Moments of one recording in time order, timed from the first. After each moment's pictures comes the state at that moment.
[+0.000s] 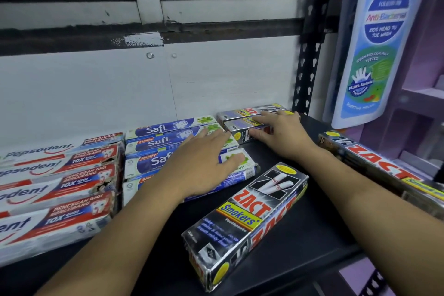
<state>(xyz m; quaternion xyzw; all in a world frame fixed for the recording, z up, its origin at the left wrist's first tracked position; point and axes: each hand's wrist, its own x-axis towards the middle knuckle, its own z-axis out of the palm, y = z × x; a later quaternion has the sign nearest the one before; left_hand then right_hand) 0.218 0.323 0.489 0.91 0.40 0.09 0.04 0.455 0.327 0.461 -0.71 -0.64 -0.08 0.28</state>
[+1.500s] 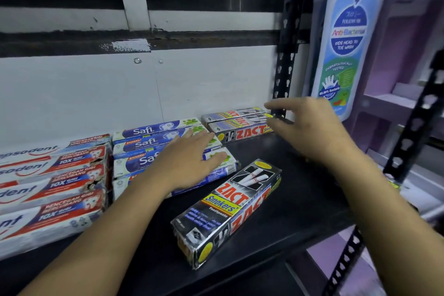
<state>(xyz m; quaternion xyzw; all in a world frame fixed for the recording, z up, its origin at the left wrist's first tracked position) 0.217 0.320 0.493 0.91 0.40 0.10 0.05 0.431 0.206 0.534 -0.72 -0.58 -0.14 0.35</state>
